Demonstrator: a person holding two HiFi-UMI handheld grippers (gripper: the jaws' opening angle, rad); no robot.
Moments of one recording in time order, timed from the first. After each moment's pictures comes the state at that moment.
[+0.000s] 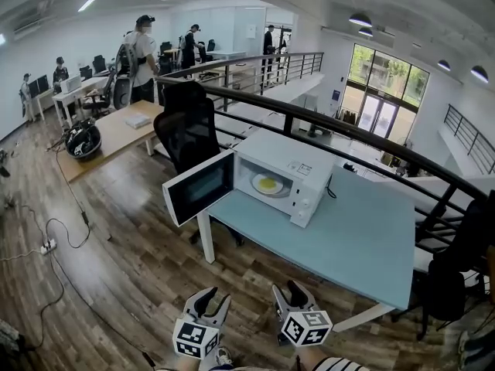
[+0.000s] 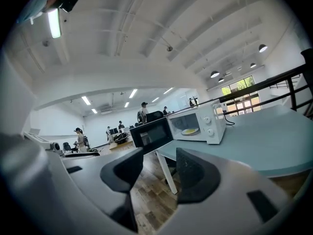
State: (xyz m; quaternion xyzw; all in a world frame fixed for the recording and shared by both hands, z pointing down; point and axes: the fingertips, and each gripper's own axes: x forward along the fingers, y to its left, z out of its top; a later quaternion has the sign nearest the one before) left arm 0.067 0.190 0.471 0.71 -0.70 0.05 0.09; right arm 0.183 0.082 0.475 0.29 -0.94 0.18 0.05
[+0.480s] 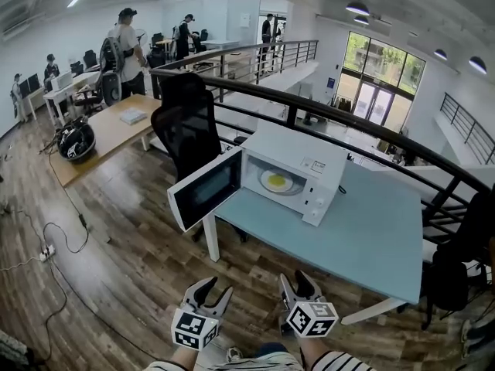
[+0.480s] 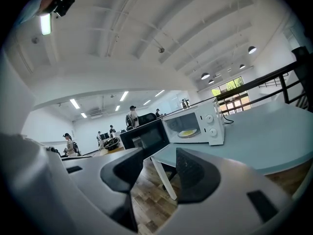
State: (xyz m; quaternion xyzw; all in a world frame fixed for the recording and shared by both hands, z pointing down) left arm -0.021 0.158 0.473 0.73 -0.67 0.06 0.09; right arm 0.116 0.045 0.480 0.34 -0.92 0.20 0.03
